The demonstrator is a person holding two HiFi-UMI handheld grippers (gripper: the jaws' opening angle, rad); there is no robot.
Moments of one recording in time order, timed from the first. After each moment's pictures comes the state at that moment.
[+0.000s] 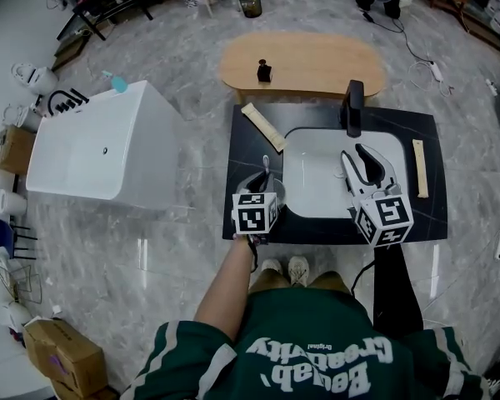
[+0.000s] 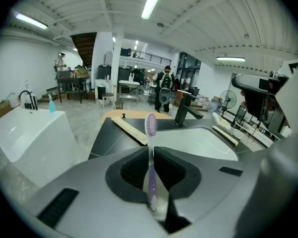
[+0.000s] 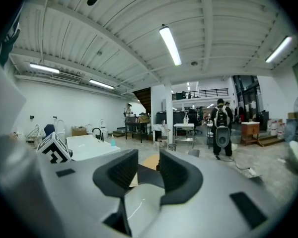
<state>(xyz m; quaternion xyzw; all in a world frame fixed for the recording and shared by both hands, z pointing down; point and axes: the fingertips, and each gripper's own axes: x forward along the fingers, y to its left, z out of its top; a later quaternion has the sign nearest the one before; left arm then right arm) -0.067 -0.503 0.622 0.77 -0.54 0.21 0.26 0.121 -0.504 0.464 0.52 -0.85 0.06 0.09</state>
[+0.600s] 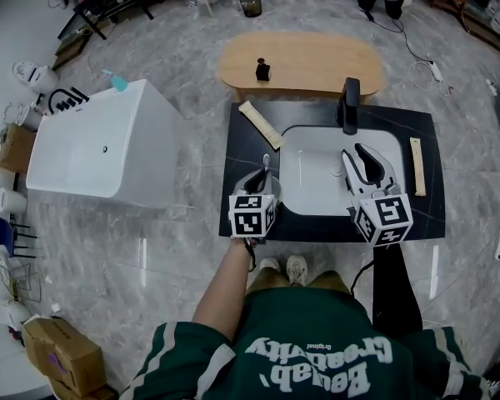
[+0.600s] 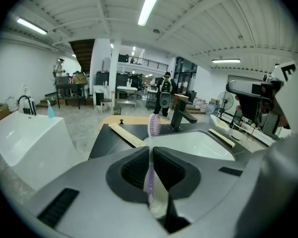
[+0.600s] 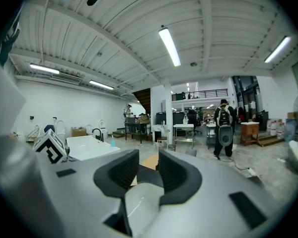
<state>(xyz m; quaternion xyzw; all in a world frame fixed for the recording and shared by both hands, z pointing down) -0.057 -0.496 0.601 0.79 -0.54 0.19 0.23 0.132 -0.498 0.462 0.52 -0.85 0.06 0.09</state>
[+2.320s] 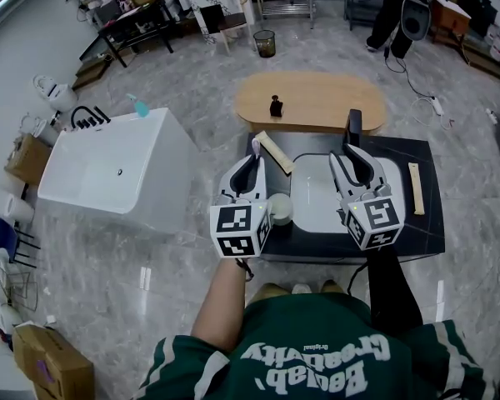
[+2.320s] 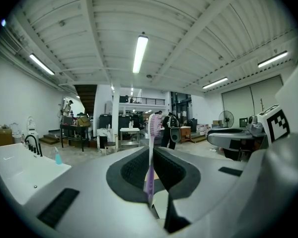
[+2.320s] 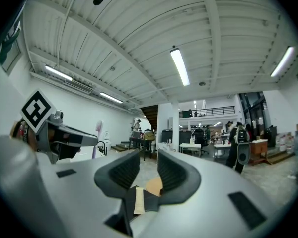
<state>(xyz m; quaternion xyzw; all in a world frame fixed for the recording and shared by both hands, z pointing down) -0.085 -0.470 0.369 0.80 -0.59 0.05 0.04 0.080 -0.475 0.365 0.50 -0.87 -0.03 0.02</state>
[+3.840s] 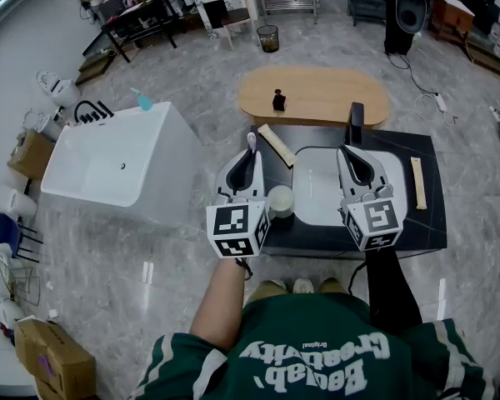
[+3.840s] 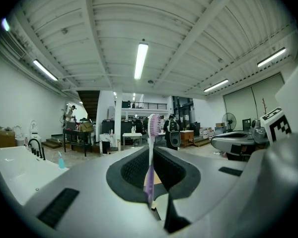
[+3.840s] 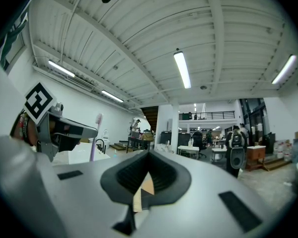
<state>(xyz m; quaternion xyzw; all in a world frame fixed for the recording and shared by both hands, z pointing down) -0.090 -0.451 0.355 0.80 -0.61 0.03 0.02 0.082 -0.456 0.364 0.50 -0.86 -0.06 0.03</state>
